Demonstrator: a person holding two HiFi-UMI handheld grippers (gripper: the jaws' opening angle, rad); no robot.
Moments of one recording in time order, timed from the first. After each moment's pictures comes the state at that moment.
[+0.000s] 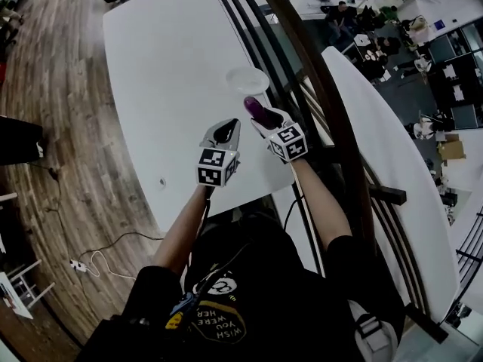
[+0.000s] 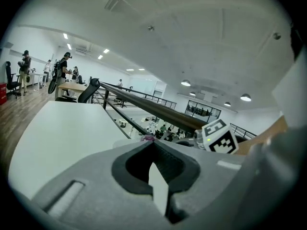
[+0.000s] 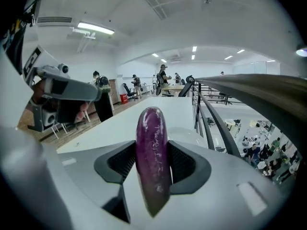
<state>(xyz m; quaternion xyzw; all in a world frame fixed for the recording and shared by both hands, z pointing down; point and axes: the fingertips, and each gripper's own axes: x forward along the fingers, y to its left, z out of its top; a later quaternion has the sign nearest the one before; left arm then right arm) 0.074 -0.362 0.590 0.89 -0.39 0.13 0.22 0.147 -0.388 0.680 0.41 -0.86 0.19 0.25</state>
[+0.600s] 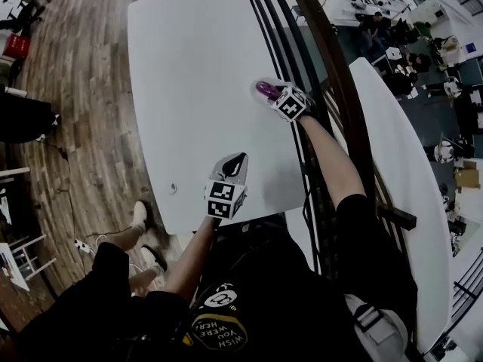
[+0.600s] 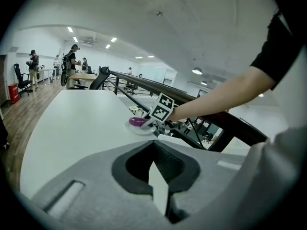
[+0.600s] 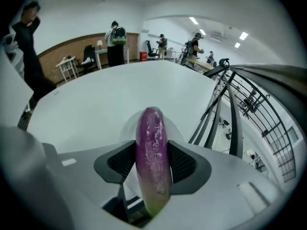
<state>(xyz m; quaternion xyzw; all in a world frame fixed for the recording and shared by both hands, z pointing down) 0.035 -0.329 0.653 0.84 -0.42 0.20 0.27 0.136 -0.544 0.801 0.27 -0.82 0.09 0.51</state>
